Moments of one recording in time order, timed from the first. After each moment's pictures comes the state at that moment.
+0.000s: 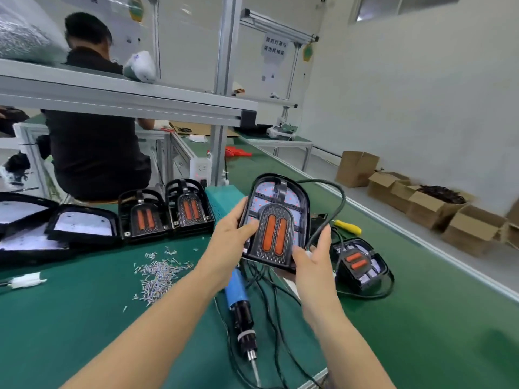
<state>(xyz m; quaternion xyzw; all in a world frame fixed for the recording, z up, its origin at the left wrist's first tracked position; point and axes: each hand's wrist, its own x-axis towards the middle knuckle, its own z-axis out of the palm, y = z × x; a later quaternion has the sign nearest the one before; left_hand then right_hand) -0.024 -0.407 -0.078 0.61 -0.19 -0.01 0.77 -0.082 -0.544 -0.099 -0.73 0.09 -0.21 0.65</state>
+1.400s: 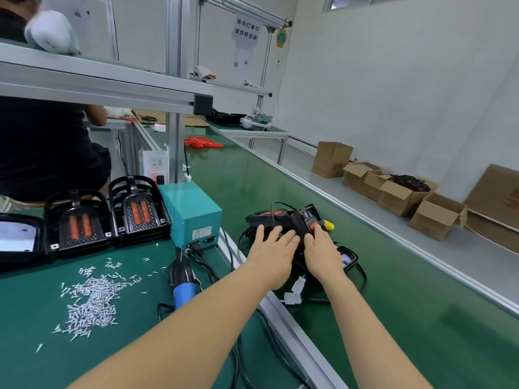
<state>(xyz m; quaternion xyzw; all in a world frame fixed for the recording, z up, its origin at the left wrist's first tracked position) 0.027 -0.552 -0.116 0.93 -0.38 0.04 0.01 0.005 -0.676 -0.117 -0.93 0.24 -0.14 0.26</state>
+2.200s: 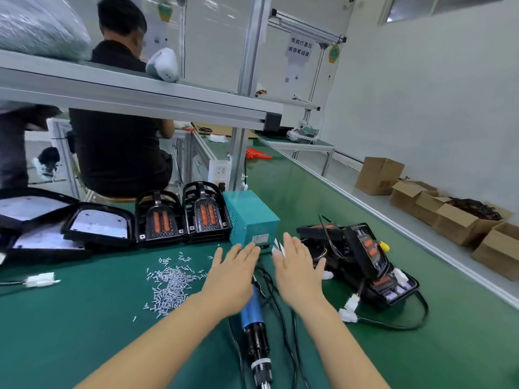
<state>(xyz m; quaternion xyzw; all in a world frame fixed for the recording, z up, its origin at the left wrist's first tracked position) 0.003 -0.385 -0.128 0.98 -0.19 0.01 0.11 -0.005 -0.522 -0.115 -0.98 0.08 -0.07 0.17</state>
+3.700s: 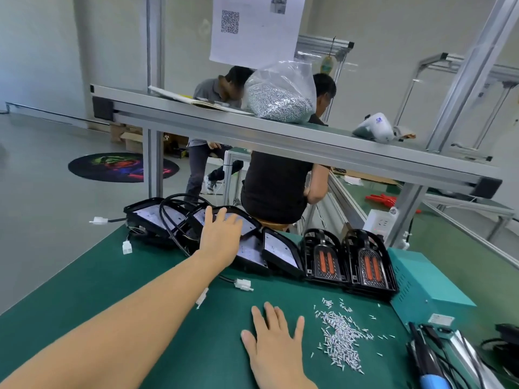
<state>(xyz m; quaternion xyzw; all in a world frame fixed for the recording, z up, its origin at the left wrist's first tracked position) 0.025 -0.052 -0.098 0.98 0.13 0.13 -0.10 -0.035 -0.237 -0.190 -0.96 -0.25 0.10 0.05</state>
